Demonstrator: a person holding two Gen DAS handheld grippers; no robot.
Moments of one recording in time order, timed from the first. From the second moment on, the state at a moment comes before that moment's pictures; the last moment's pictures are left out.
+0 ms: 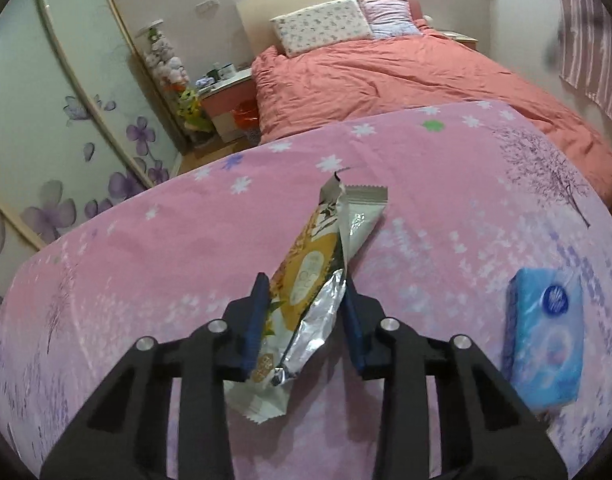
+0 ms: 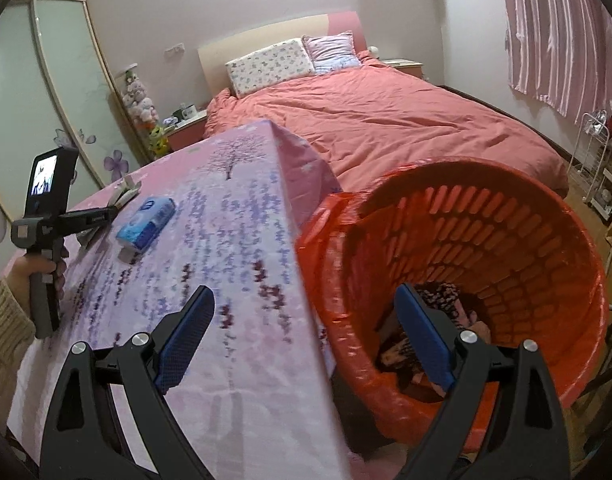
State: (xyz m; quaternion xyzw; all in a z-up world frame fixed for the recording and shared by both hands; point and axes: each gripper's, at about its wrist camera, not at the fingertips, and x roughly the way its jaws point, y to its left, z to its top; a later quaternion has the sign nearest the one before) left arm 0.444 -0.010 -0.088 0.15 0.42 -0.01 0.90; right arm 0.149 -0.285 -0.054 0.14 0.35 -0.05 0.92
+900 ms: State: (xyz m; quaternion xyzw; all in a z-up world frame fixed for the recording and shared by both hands) left arm 0.373 0.095 -0.091 0.05 0.43 0.04 0.90; right arm 0.305 -0.133 -0.068 0.12 0.42 -0.04 0.90
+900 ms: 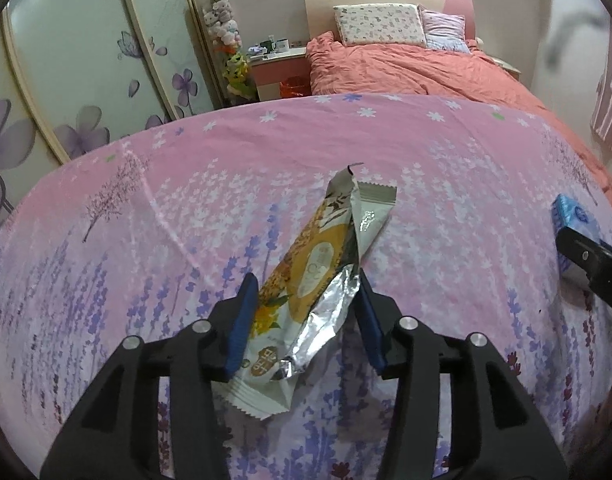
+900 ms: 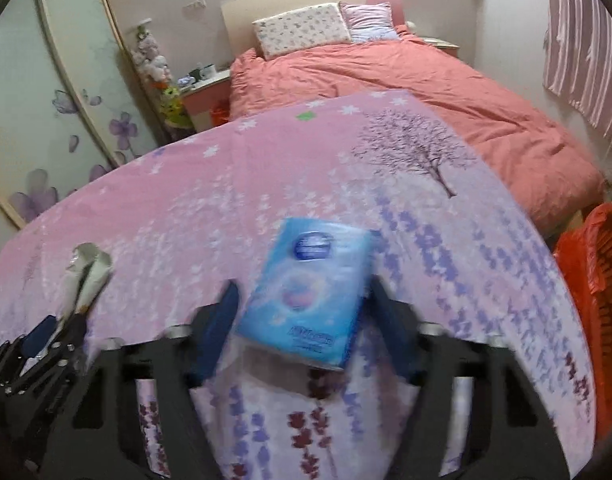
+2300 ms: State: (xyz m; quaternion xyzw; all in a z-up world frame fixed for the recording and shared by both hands) left arm 0.328 0.094 -0.093 0.02 0.44 0.00 0.90; right arm 0.205 -0.132 -0.070 0.03 0.43 -0.01 0.90
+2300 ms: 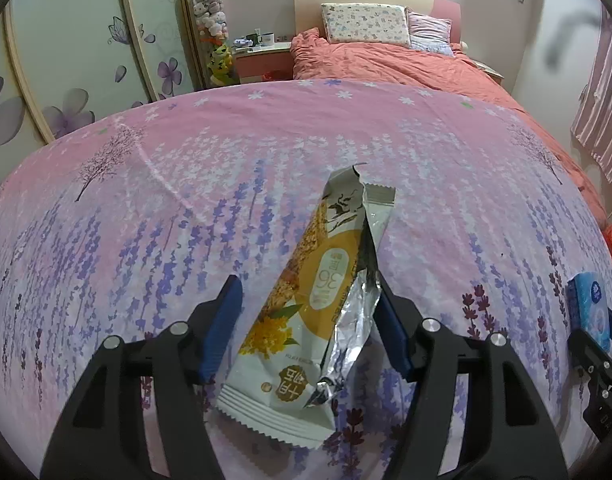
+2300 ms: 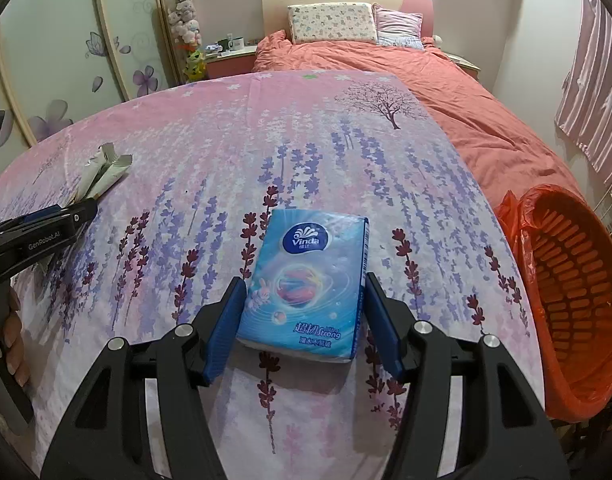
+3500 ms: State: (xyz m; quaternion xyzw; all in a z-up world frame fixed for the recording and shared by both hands) left arm 0.326 0.092 -0.091 0.03 0.44 -0.01 0.90; right arm 0.204 -0.133 -0.067 0.03 0.43 -0.02 0.90
